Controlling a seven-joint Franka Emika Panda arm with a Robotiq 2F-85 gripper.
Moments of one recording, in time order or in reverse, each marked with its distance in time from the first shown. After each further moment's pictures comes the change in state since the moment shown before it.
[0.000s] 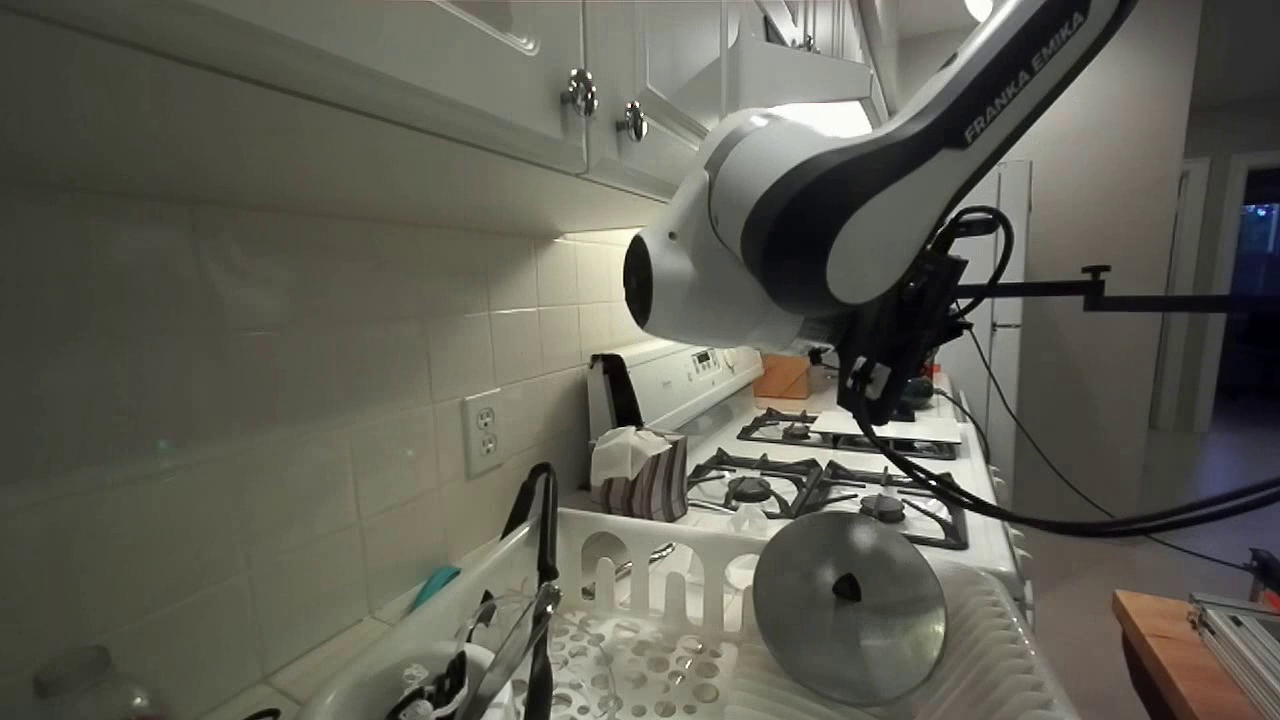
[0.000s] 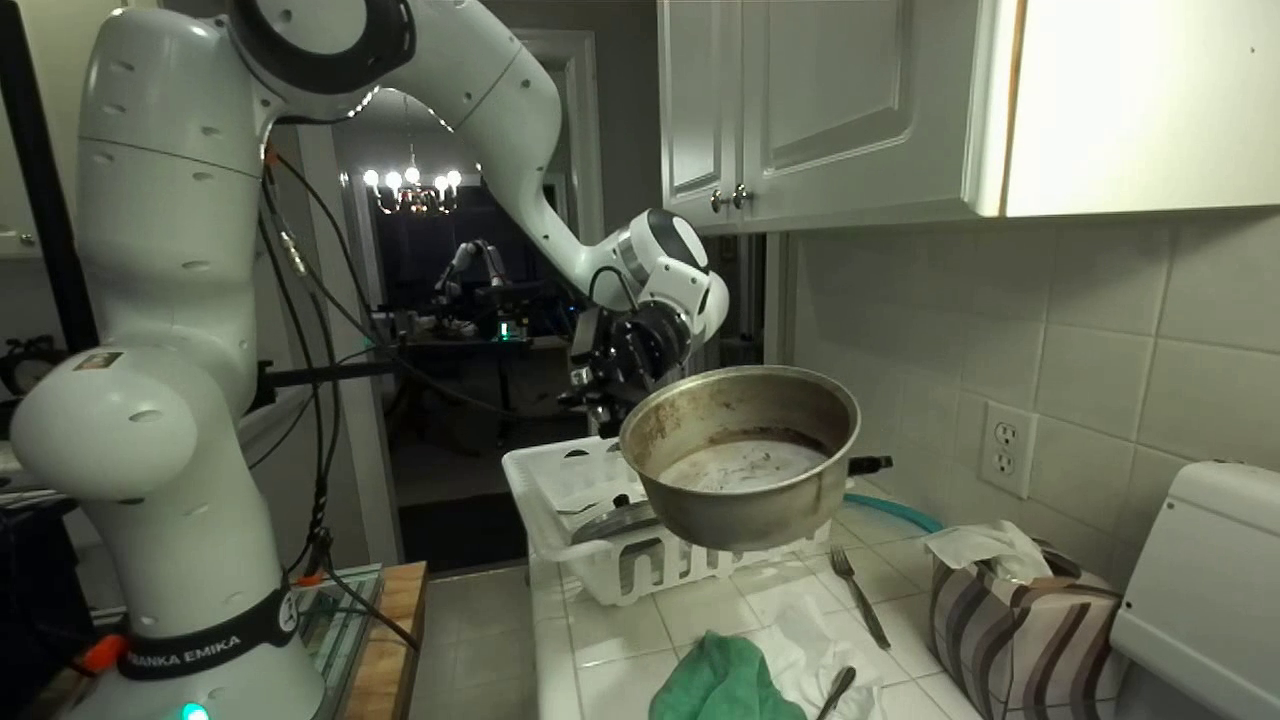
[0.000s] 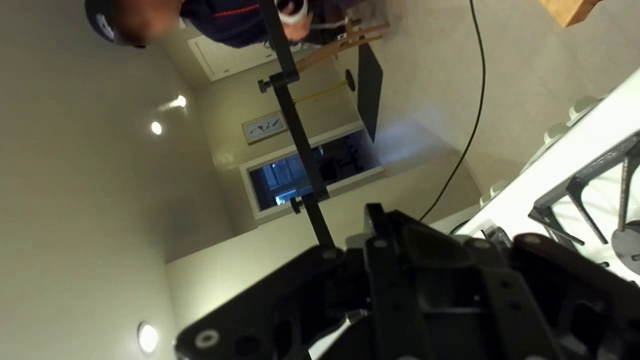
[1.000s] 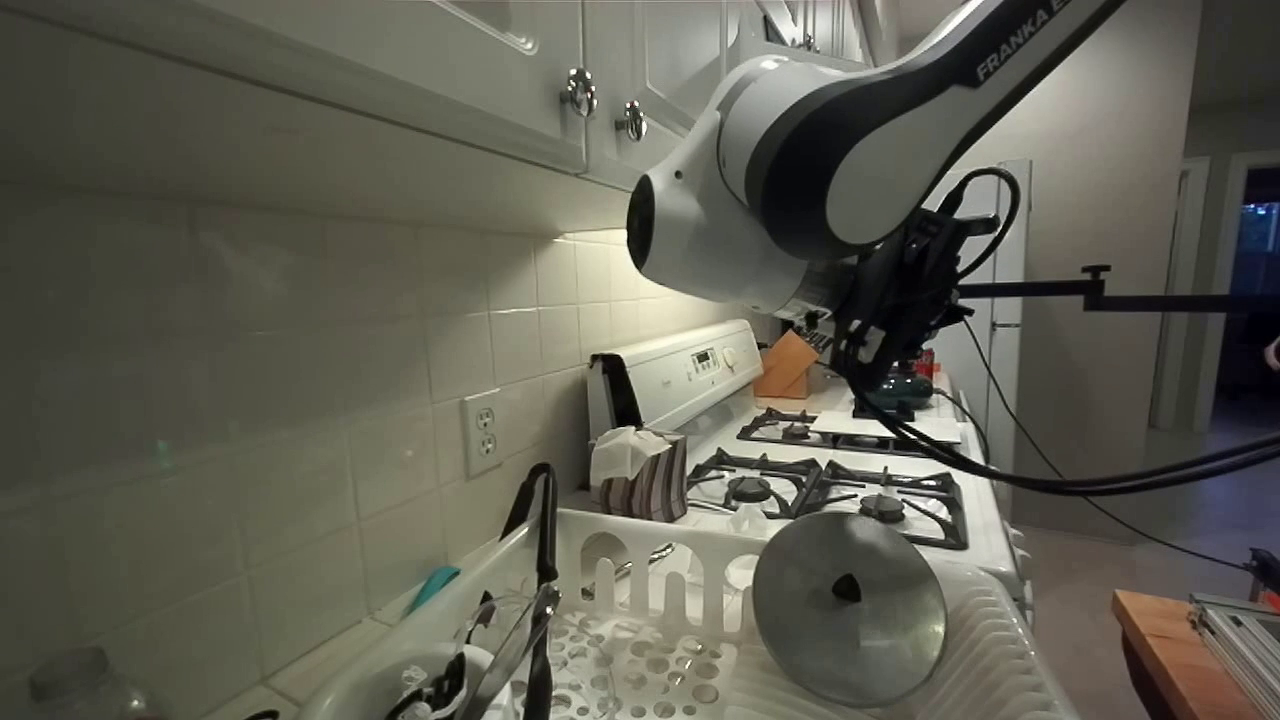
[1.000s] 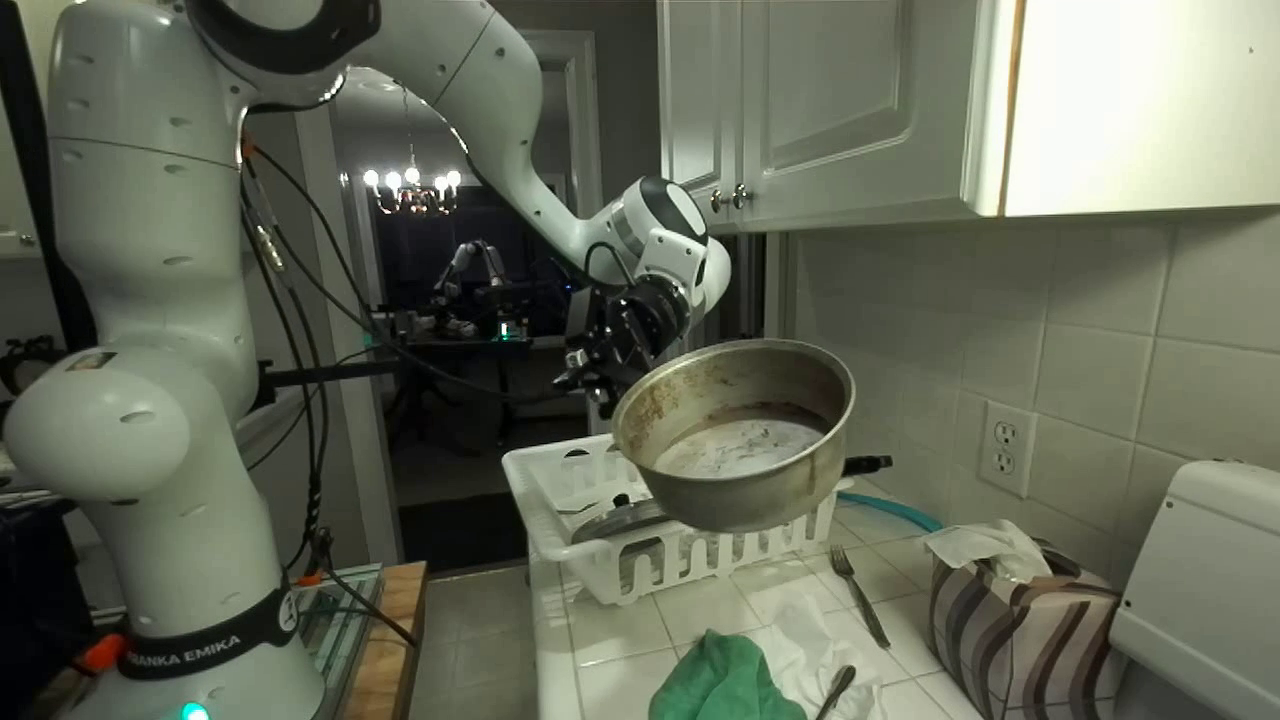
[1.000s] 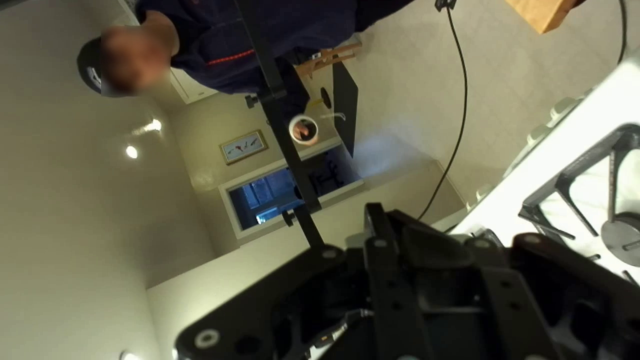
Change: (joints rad) arm -0.029 -0.060 0.018 0.004 0.017 0.017 -0.005
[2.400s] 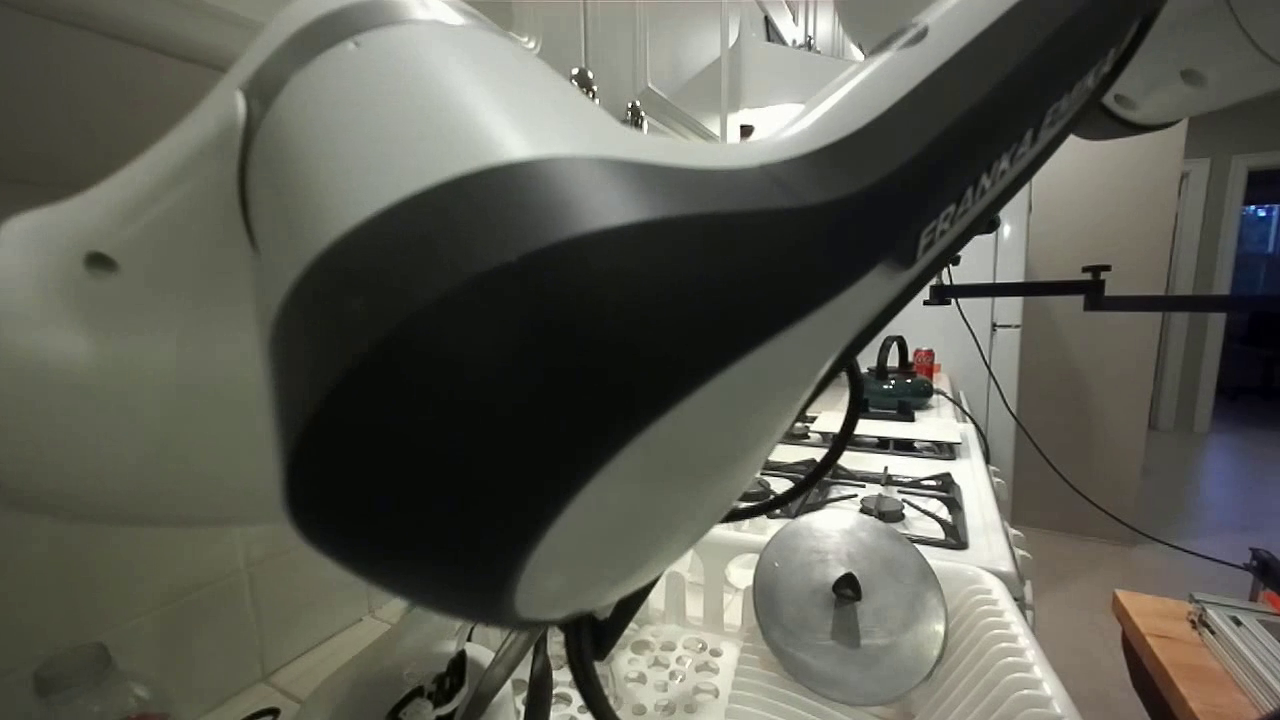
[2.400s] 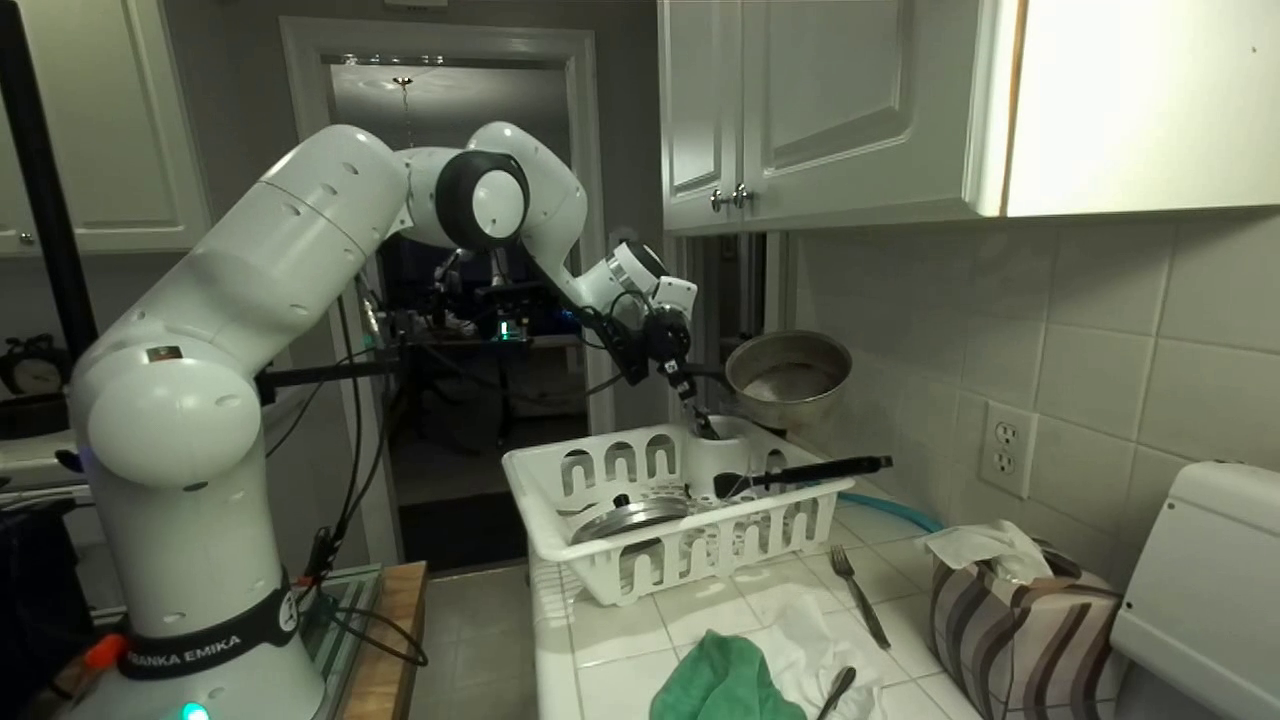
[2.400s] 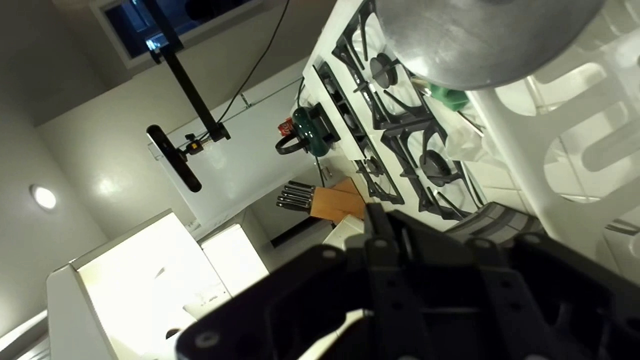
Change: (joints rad) arm 0.385 0.613 0.081 0.752 -0.227 -0.055 -0.033
